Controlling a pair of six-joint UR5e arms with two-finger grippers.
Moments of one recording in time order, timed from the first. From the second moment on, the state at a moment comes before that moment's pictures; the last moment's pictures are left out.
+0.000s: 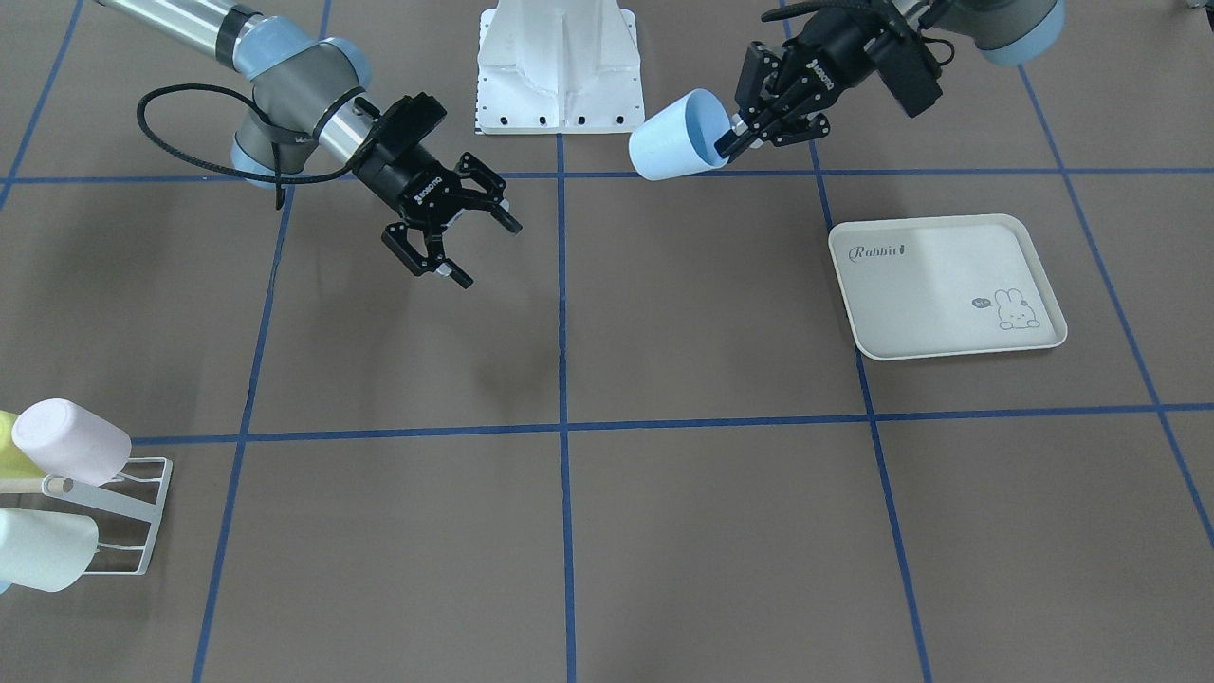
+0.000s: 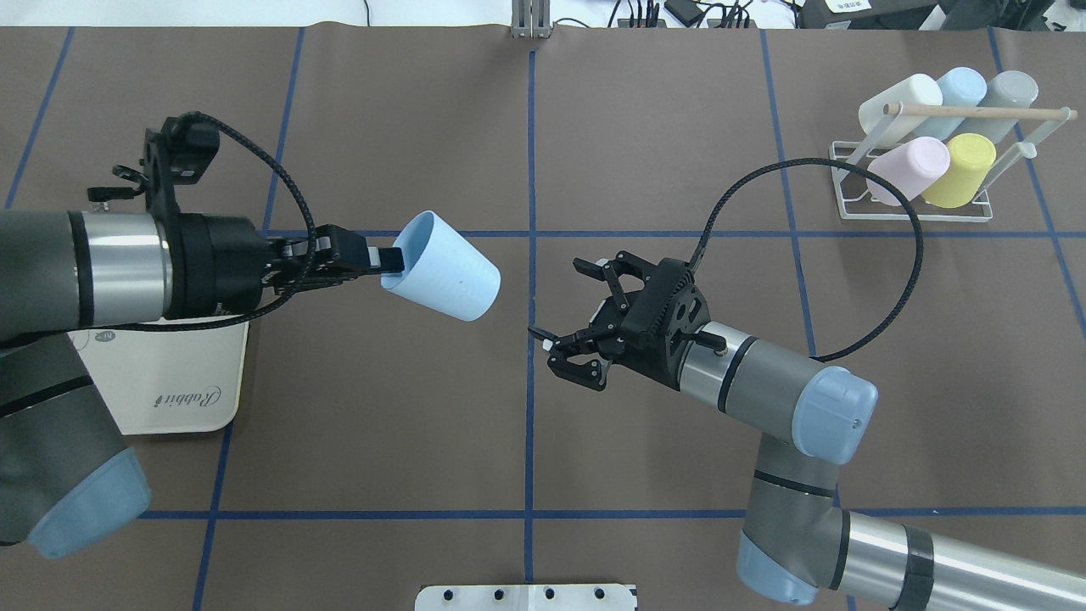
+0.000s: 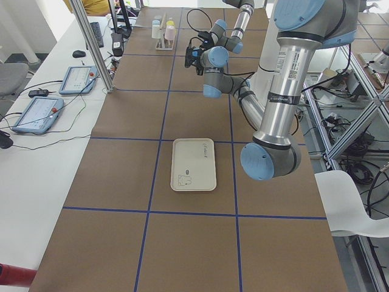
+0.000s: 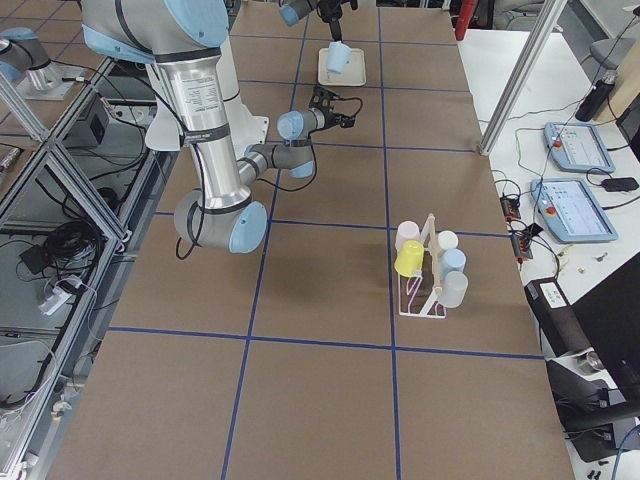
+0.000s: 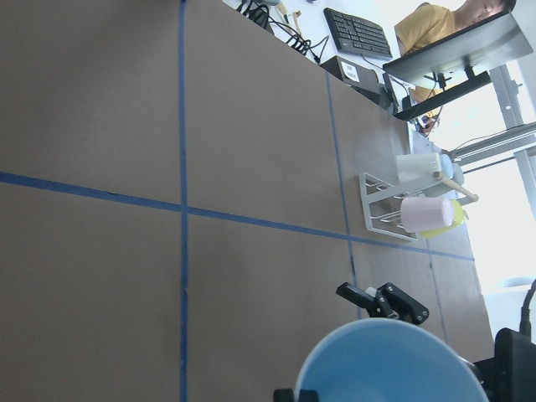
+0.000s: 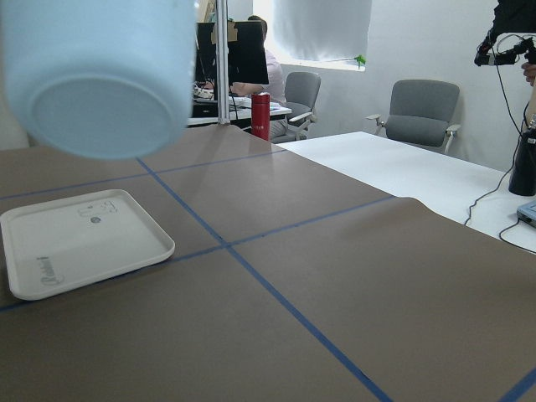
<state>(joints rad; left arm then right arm) -0.63 -1.85 -2.05 -2.52 -1.86 -1.55 0.35 -1.17 1.62 -0.16 1.36 0.33</state>
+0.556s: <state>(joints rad) -0.56 -1.91 -1.99 -2.51 -1.81 -1.55 0.34 -1.15 1.63 -0.16 1.36 0.33</state>
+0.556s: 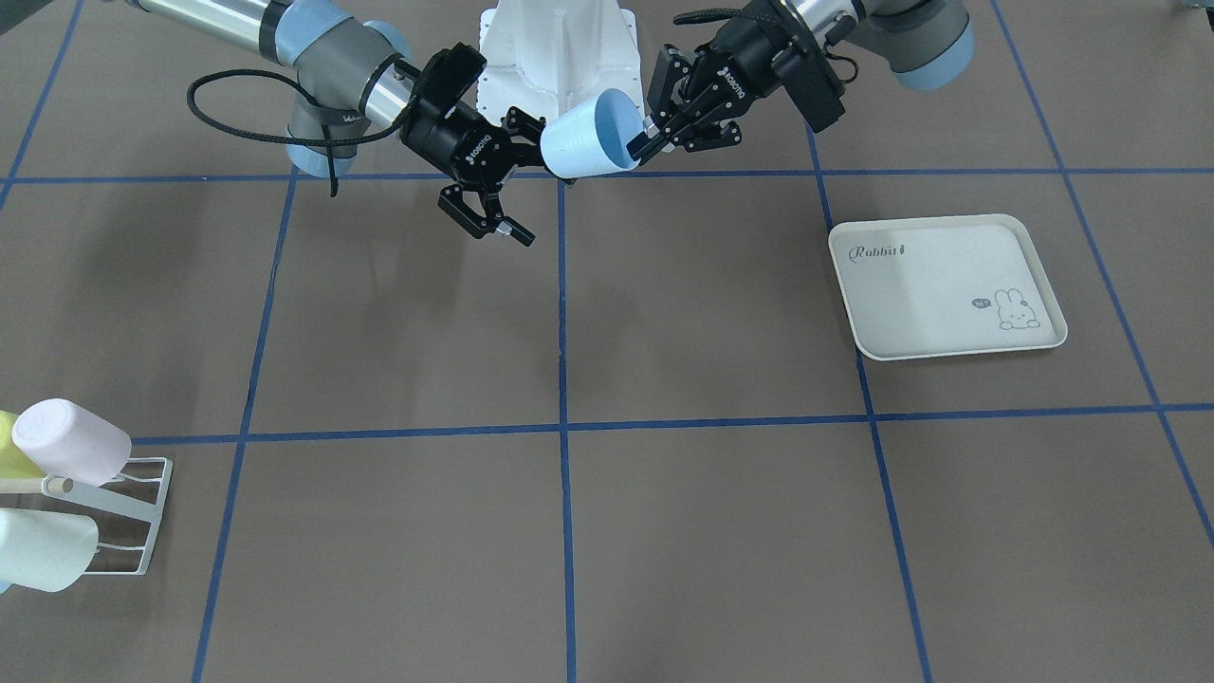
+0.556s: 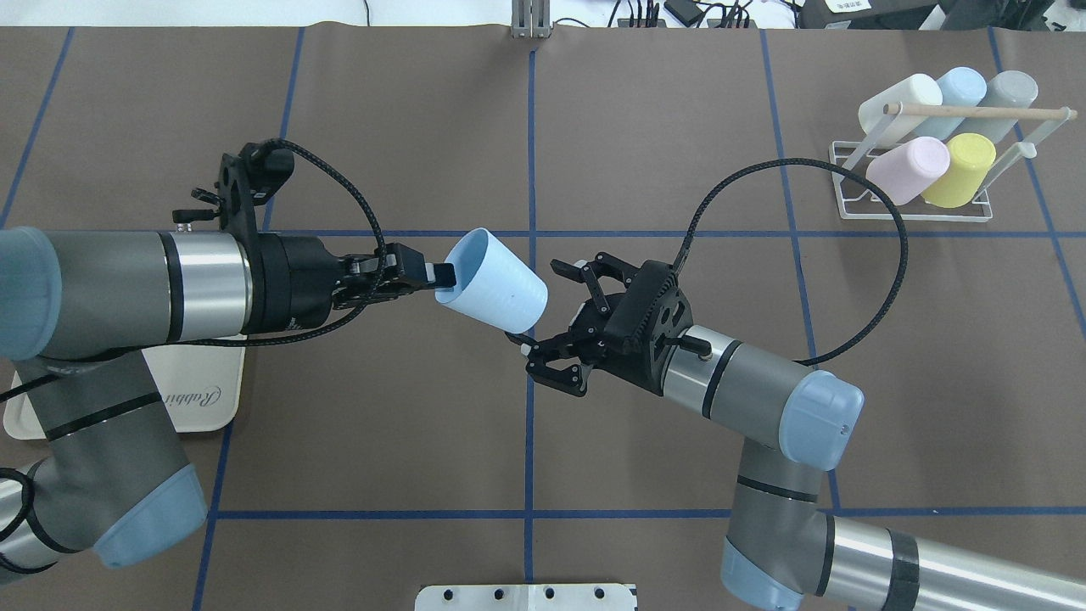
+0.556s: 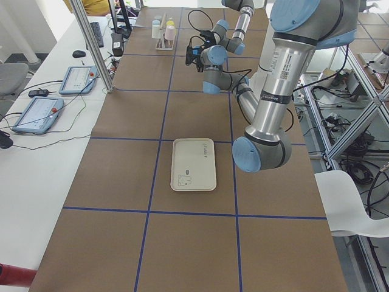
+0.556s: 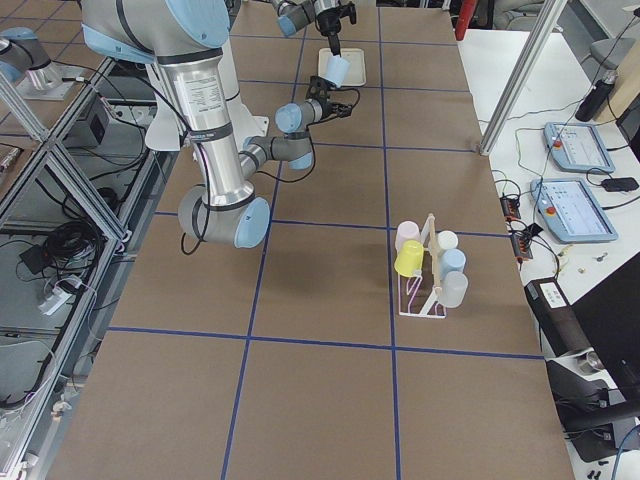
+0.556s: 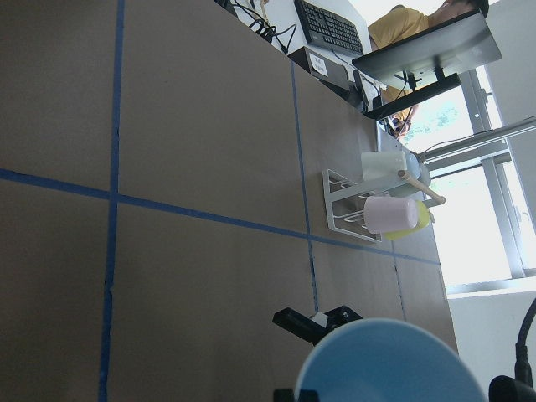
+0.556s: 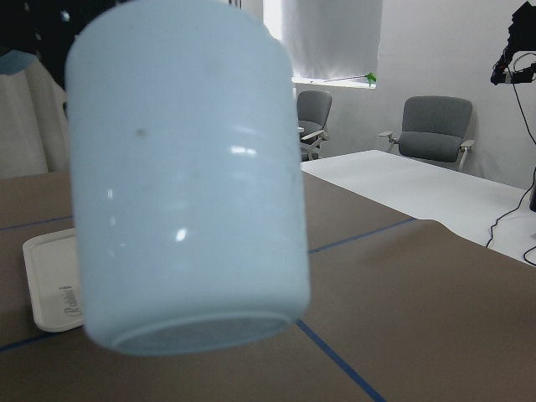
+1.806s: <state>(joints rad) -0.55 -1.94 -1.91 -2.51 -1.81 -1.55 0.32 -1.15 1.64 -0.12 1.36 0.22</state>
